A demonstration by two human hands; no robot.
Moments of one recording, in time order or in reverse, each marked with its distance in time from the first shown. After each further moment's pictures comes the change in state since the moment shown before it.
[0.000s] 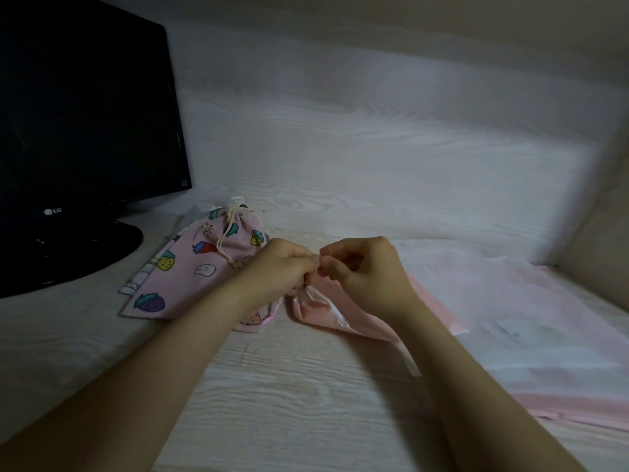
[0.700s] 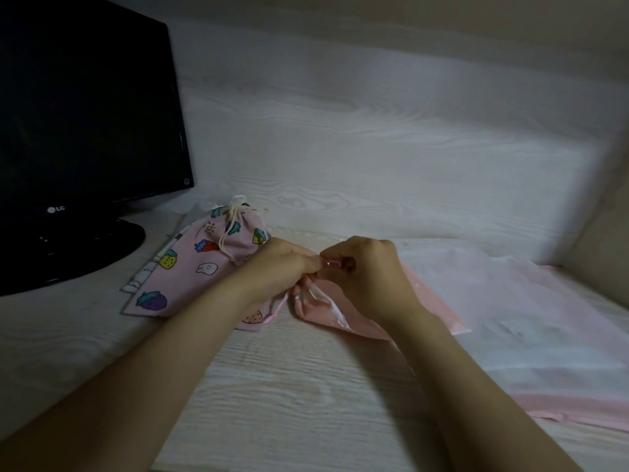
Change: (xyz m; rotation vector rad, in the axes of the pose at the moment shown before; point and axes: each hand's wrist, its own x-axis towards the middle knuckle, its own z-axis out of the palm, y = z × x) left_hand 0.003 -0.003 -0.002 -0.070 0.021 -0.073; right_hand -0.001 -0.002 0.004 -0.278 0.033 -0.223
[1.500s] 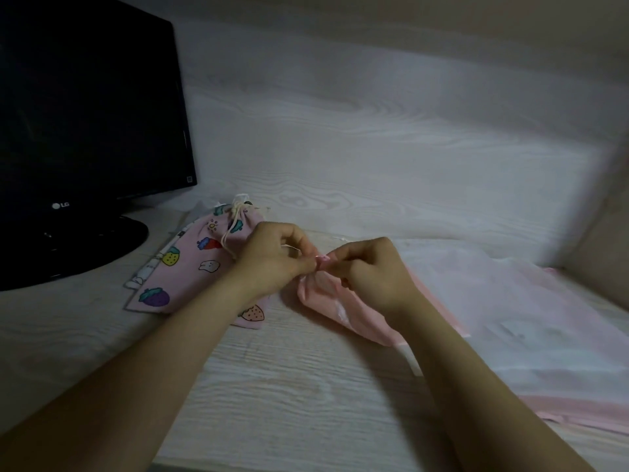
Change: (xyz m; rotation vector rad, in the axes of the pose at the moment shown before) left_hand -0.001 -0.004 -0.007 0.065 0.202 0.242; right_hand 0.003 -0.006 -0.005 0.455 -0.105 0.466
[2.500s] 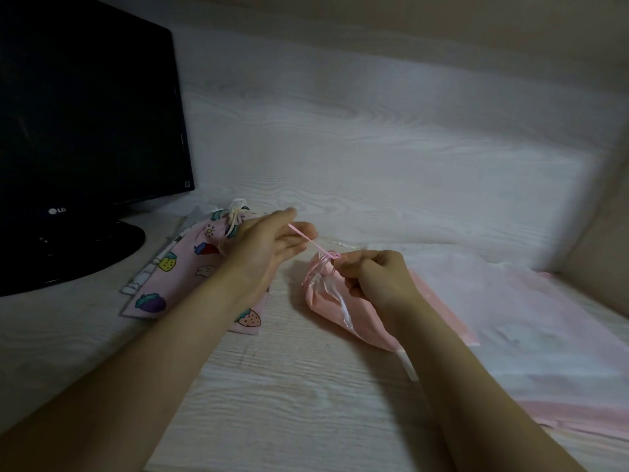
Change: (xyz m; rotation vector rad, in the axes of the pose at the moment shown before) left_hand 0.006 0.023 -0.001 -0.620 0.084 -0.158; right_hand 0.001 0.006 -0.004 0.338 0.128 0.206
